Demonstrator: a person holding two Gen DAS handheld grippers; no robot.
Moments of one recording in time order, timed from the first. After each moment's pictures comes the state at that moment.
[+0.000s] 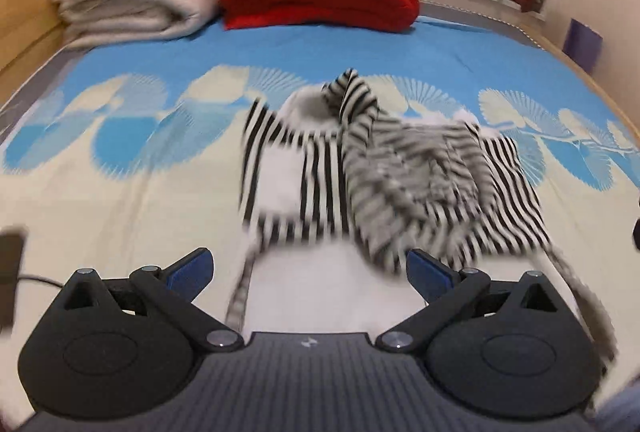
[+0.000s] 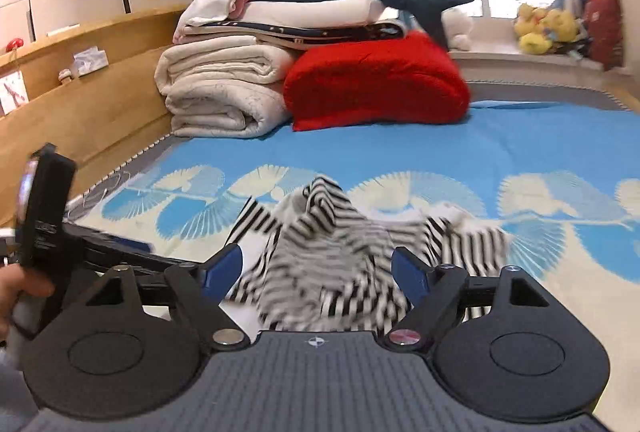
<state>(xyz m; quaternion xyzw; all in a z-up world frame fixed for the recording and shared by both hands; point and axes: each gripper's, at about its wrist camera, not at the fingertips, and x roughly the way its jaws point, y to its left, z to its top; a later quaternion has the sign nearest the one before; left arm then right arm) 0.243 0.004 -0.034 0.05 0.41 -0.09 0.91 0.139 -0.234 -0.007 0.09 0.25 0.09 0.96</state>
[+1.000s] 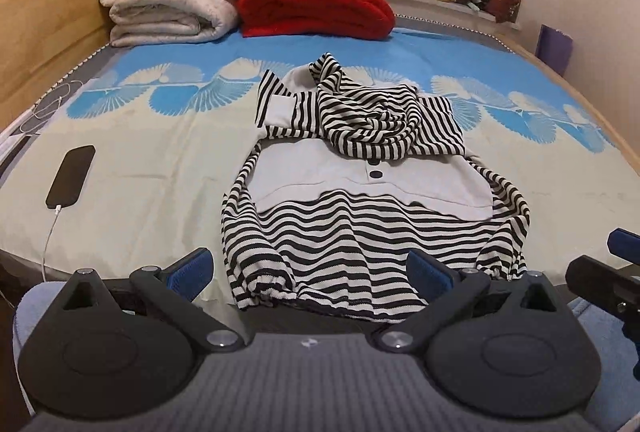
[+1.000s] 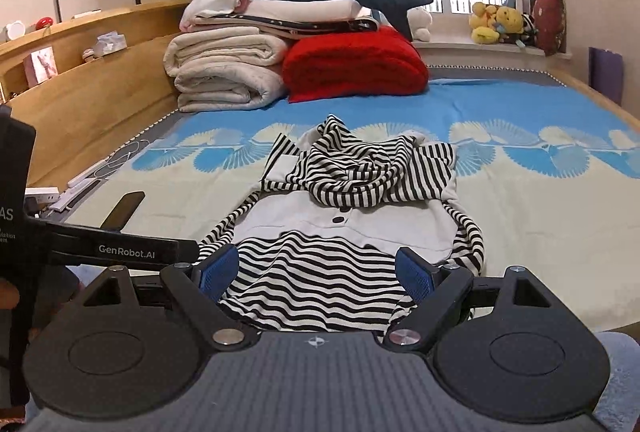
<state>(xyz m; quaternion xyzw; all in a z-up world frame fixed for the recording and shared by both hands) -0.015 0.027 0.005 0.04 0.37 -0.09 0.92 -0.112 -0.172 0.010 0.09 0.26 0.05 0.96</state>
